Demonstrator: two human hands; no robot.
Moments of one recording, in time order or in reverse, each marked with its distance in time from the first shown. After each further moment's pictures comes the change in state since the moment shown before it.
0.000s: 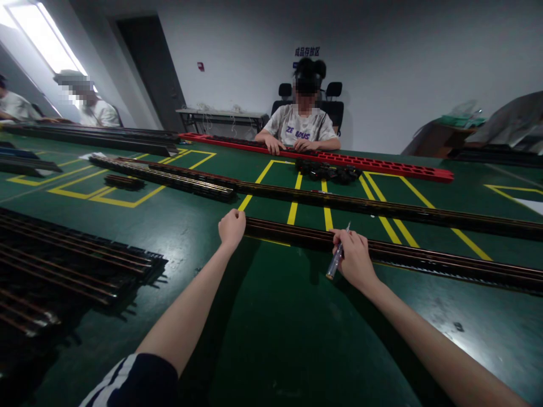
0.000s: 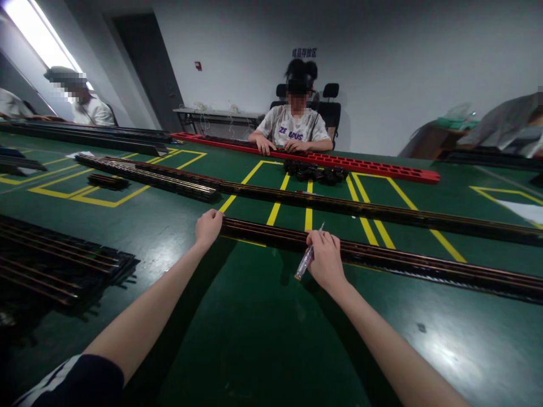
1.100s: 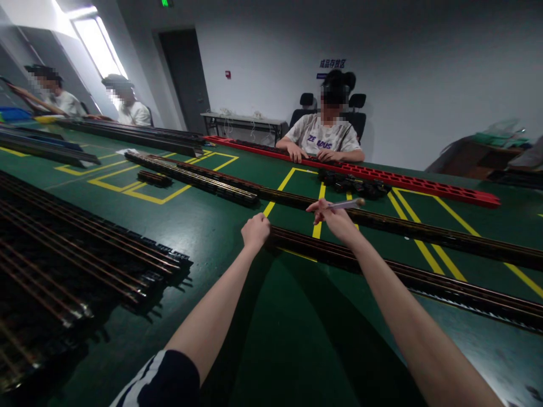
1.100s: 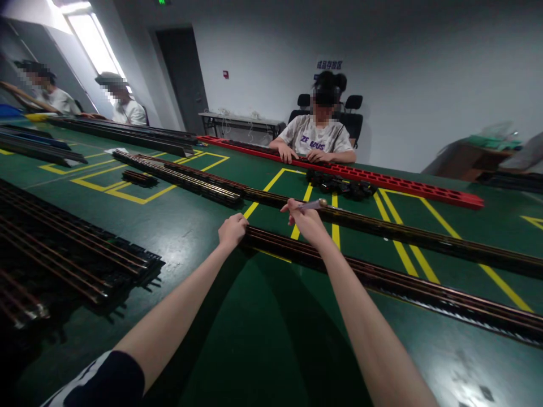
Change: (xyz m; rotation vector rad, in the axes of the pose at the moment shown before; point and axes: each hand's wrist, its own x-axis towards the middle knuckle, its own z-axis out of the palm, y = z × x) left_hand 0.014 0.000 -0.005 0.042 -0.112 0.010; right_hand 0.140 -0.060 0.029 0.834 -0.218 0.209
